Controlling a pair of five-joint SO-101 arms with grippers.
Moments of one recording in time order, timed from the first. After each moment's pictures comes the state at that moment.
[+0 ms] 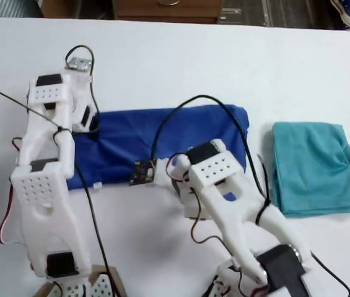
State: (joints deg) left arm -15.9 44.6 -25.5 78.5 -15.9; right arm -31.3 -12.2 38.2 81.4 57.5
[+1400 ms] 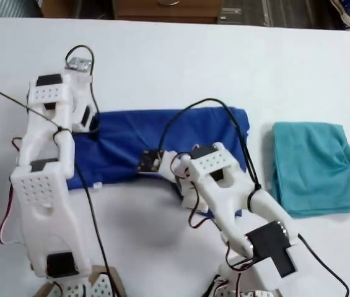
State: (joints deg) left arm -15.9 44.6 -25.5 78.5 -15.9; right arm -28.0 0.4 42.5 64.1 52.8
